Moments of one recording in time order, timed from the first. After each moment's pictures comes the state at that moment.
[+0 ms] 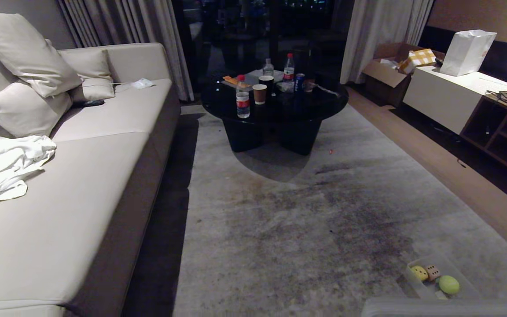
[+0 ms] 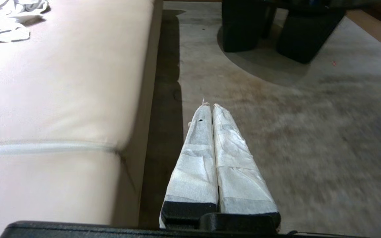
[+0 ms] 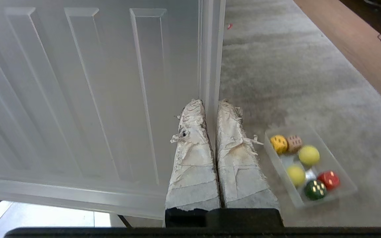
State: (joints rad) left arm 0.00 0.00 0.00 0.00 0.04 -0.03; right arm 0.01 0.00 -0.05 0.12 0.01 0.00
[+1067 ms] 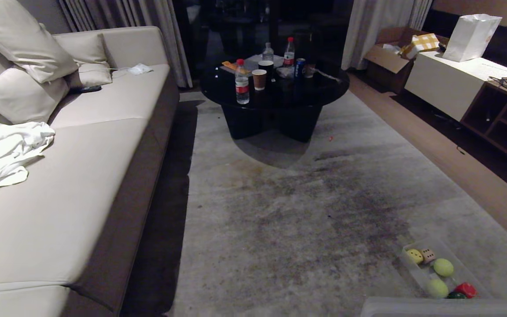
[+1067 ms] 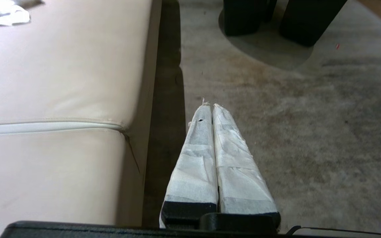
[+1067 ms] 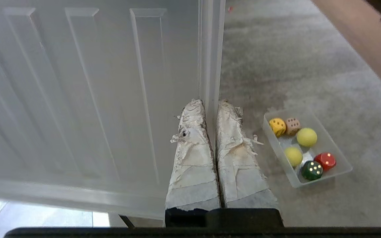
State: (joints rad) left arm 0.00 0.00 0.00 0.00 0.04 -0.03; right arm 0.01 0.00 -0.05 0.12 0.01 0.00
